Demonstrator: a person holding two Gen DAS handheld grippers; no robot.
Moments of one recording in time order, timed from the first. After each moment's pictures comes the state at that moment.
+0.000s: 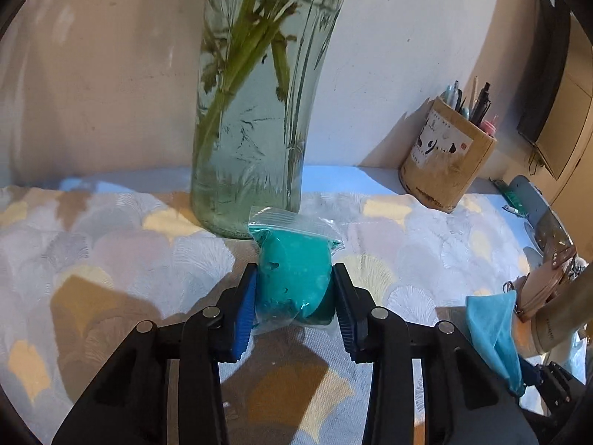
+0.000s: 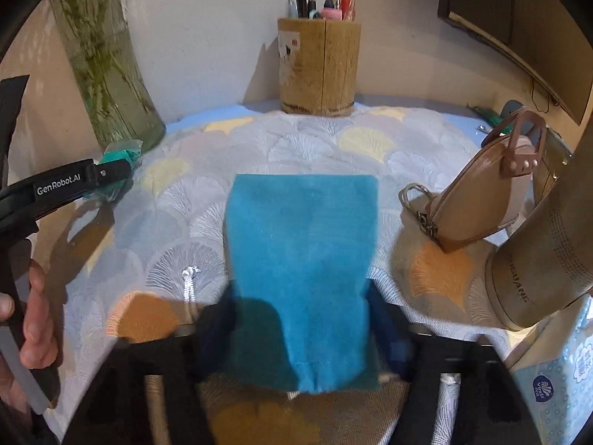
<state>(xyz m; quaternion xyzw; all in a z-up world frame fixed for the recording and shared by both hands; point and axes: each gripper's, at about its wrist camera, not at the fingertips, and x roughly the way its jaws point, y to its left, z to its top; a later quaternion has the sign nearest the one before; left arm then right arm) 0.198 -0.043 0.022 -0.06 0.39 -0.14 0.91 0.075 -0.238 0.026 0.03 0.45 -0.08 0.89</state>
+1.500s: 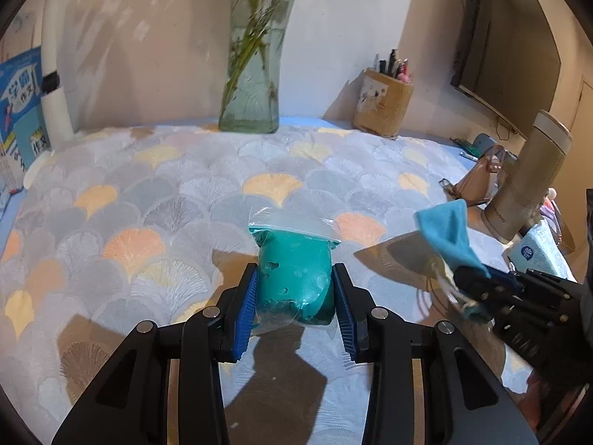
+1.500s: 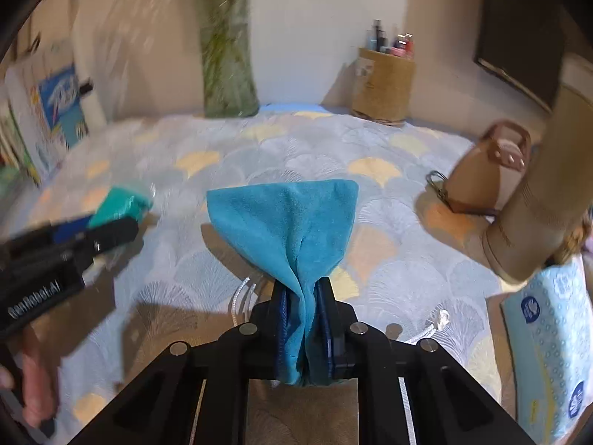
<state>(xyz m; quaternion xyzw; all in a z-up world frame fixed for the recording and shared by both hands) 0.010 -0.033 0.032 -0.03 0.37 -0.15 0.92 -0.024 -0.220 0.039 0.00 0.41 0.03 0.91</state>
